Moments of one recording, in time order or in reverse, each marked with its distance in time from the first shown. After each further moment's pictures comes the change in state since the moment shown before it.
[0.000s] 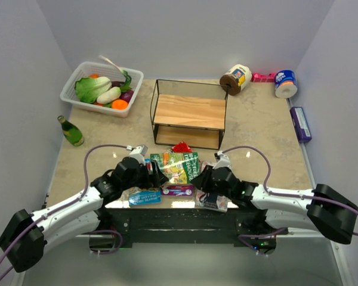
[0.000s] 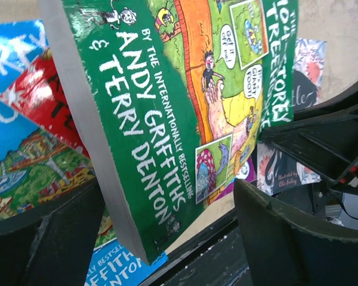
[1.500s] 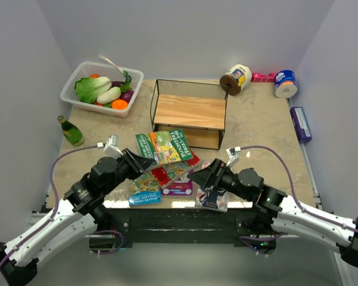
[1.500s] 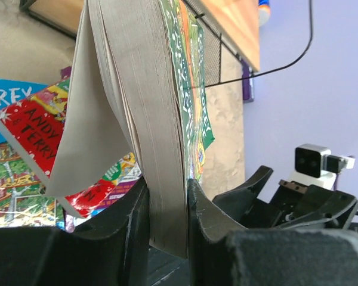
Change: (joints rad) left arm -0.010 -0.349 0.165 -0.249 -0.220 -0.337; right arm 0.010 -0.517 0.042 -0.152 -0.151 0.113
